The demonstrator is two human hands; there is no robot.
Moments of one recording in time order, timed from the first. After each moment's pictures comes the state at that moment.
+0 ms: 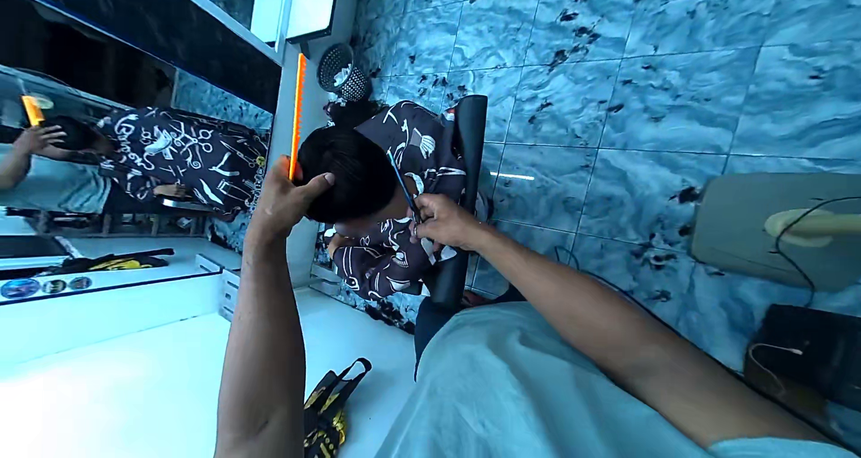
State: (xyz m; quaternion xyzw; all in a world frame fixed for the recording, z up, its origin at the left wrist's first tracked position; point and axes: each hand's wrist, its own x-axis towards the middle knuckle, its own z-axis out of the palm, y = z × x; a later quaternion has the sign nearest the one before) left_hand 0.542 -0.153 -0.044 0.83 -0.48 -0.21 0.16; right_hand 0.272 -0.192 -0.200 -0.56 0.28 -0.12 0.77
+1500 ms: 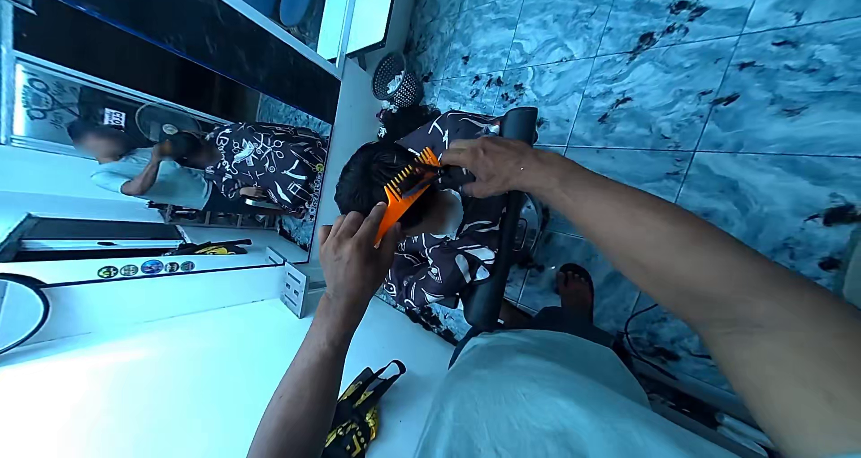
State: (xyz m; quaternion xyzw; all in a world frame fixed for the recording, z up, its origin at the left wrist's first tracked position) left_hand 0.433 -0.114 -0.036 0.72 -0.68 0.17 -0.02; right_hand 0.281 -0.346 -0.197 -0.91 0.08 -0.20 0.35
